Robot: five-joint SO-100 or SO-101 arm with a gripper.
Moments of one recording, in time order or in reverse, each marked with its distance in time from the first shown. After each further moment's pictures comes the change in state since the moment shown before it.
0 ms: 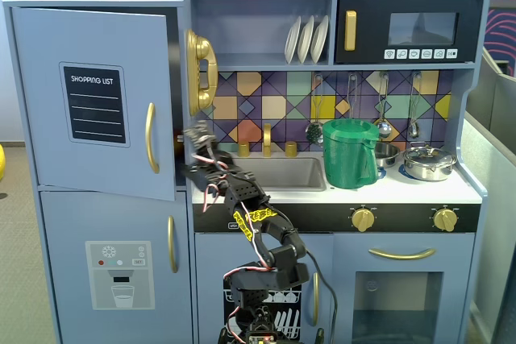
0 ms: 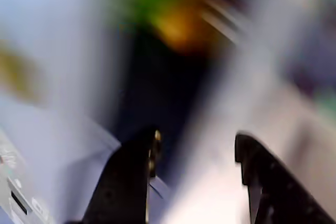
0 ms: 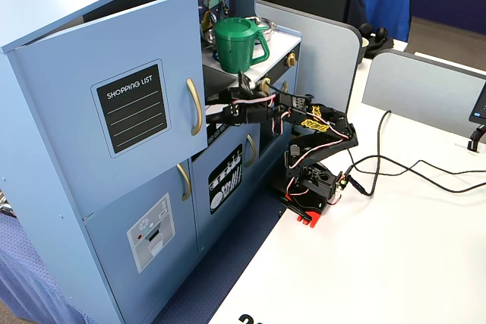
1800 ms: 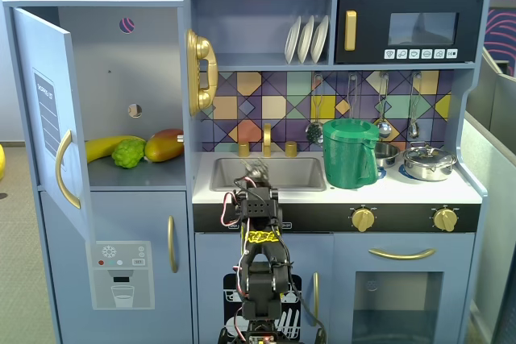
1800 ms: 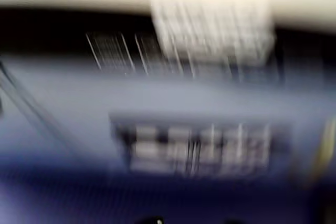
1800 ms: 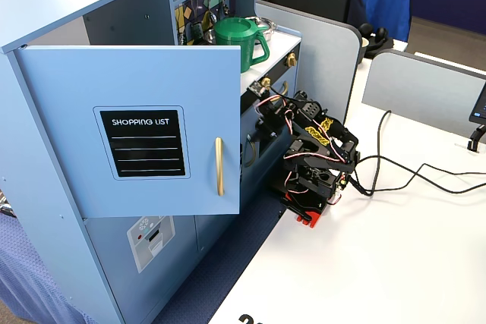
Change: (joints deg) arm 33.1 16.2 9.2 62.8 25.5
